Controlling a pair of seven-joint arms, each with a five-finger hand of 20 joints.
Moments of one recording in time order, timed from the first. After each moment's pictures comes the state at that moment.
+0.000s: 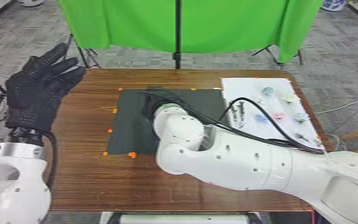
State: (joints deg) left arm 119.0 -43.0 -96.7 -132.6 30.2 20.8 20.5; right arm -36.3 -72.5 9.4 -96.6 -100.8 6.7 62.3
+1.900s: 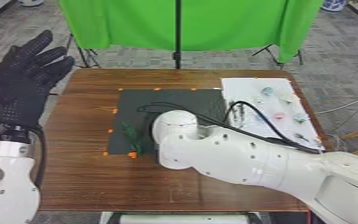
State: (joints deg) left arm 123.0 -42.7 -101.8 -134.7 30.1 20.0 21.4; right arm -37.9 -73.4 13.1 -94.6 -85.3 -14.4 63.1
